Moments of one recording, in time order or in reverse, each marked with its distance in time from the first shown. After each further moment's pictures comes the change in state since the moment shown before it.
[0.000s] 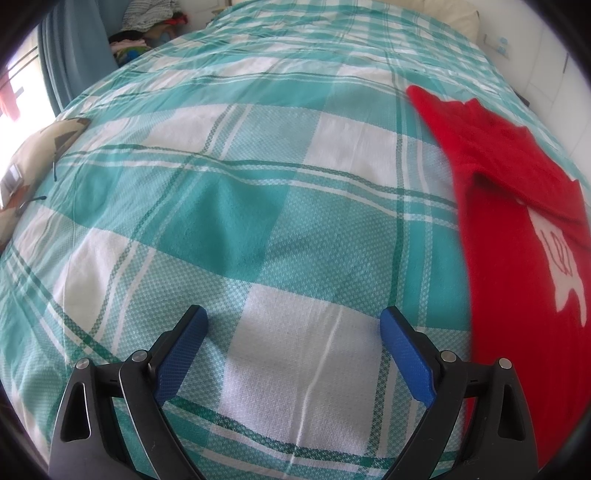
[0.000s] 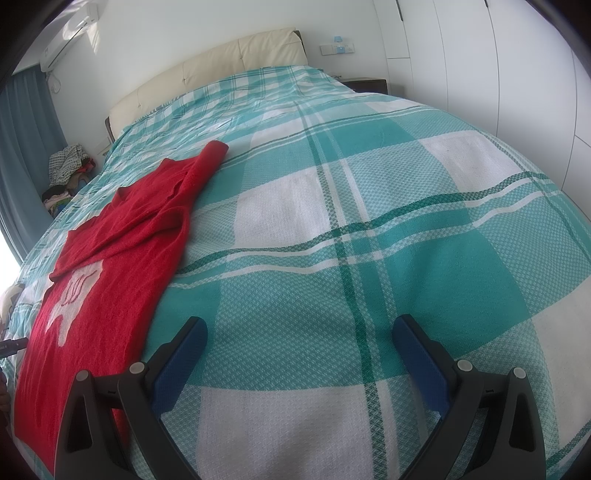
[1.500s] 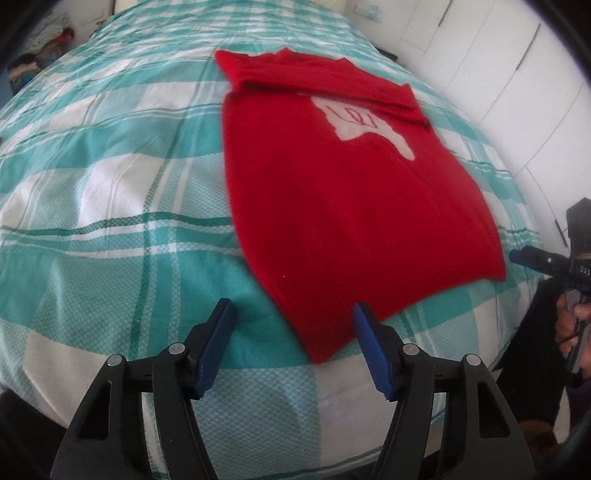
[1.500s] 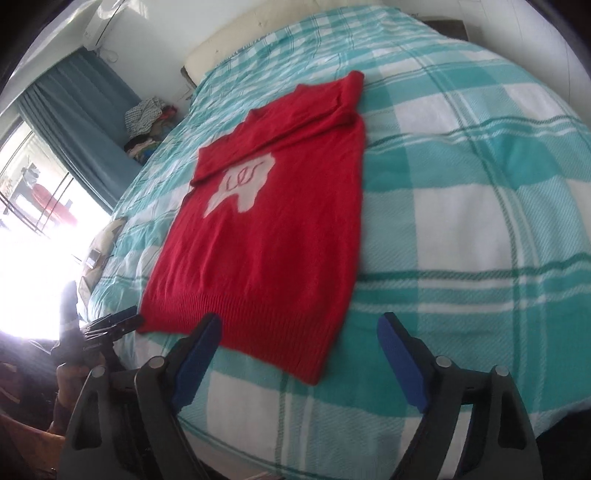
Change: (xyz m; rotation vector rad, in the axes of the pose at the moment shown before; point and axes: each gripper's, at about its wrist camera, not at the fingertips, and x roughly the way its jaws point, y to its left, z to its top) left arm -0.089 -0.073 -0.123 0.261 0.064 -0.419; right arm -0.104 0.071 -0.078 -0.013 0.368 0.400
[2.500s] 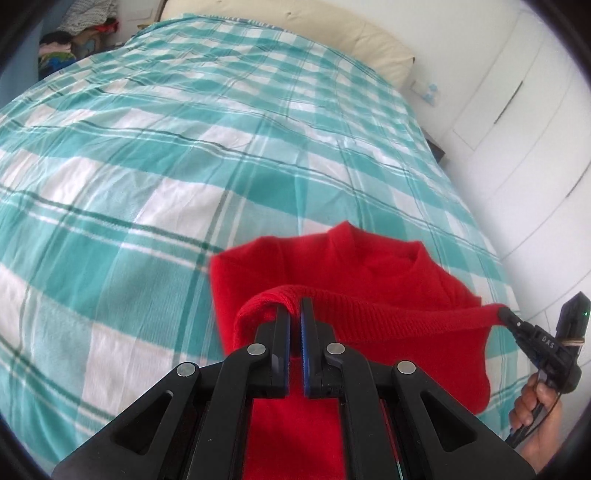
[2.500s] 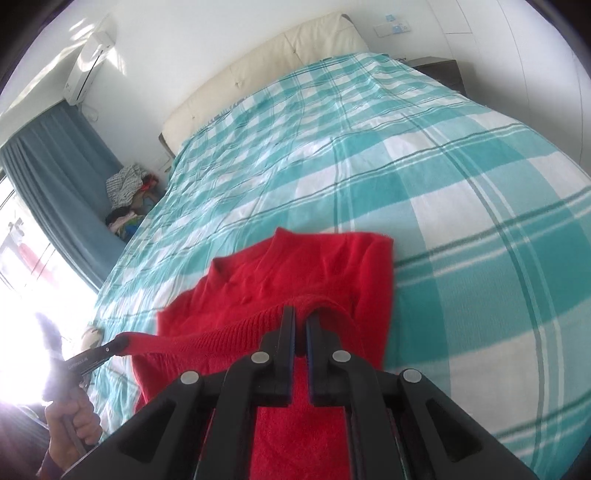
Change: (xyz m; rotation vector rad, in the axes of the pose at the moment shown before) left arm 0.076 0.074 0.307 -0.254 -0.213 0.004; right arm 0.089 -0.013 0.300 0.064 -0.312 -0.055
